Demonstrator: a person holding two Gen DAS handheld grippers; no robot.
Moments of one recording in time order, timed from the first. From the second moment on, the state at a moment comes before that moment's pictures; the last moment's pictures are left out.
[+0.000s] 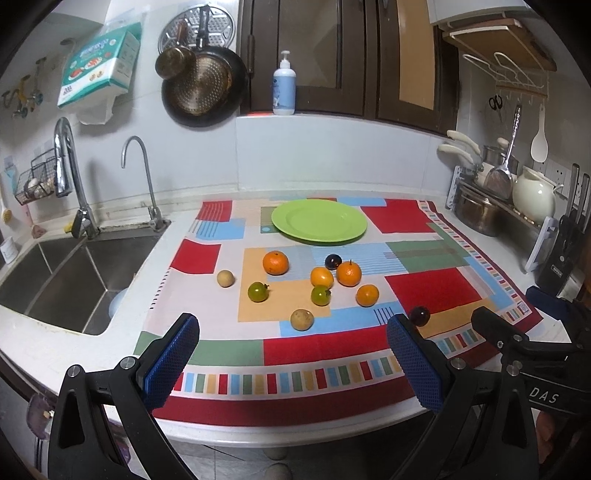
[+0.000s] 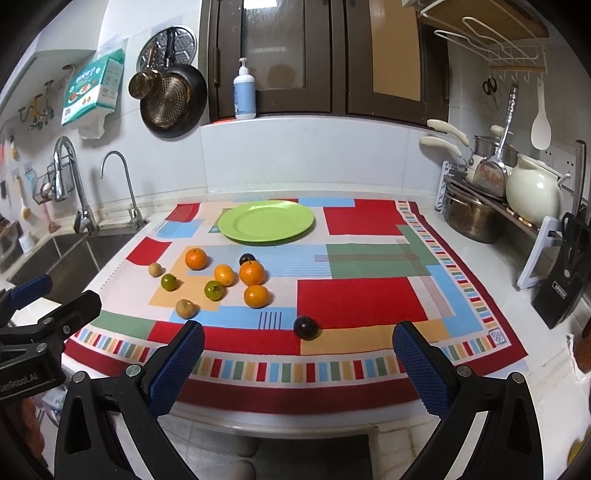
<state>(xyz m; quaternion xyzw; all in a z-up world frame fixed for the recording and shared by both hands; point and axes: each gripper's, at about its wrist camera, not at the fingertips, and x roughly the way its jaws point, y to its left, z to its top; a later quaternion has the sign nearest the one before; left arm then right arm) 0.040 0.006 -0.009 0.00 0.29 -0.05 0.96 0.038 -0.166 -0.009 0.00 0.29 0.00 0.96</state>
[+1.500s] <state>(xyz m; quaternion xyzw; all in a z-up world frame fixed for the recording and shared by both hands) 0.175 -0.010 -0.118 0.02 0.44 -0.13 0.89 0.157 -0.172 -0.115 0.04 0.44 -0.05 0.90</state>
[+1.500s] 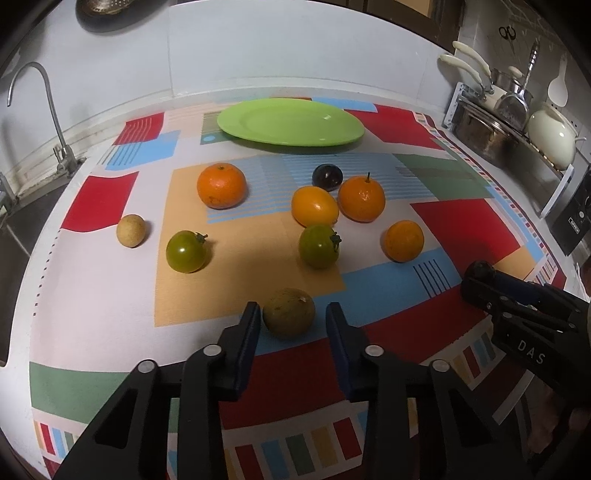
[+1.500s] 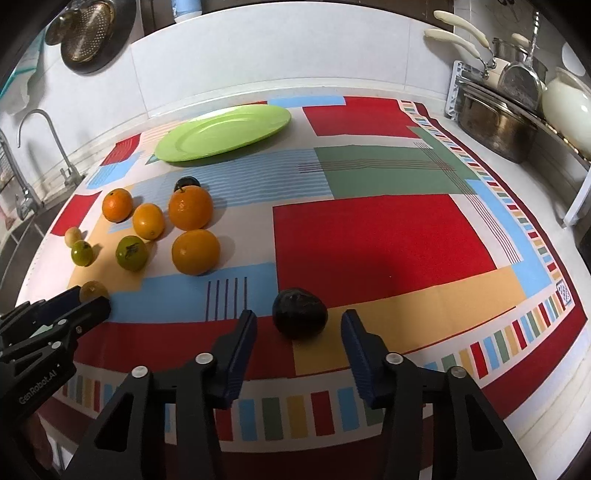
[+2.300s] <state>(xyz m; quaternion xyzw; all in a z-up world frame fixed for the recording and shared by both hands) 0.181 -0.008 -0.079 0.04 0.40 -0.17 0.90 0.161 -0.146 -0.078 0.02 0.41 0.00 0.91</state>
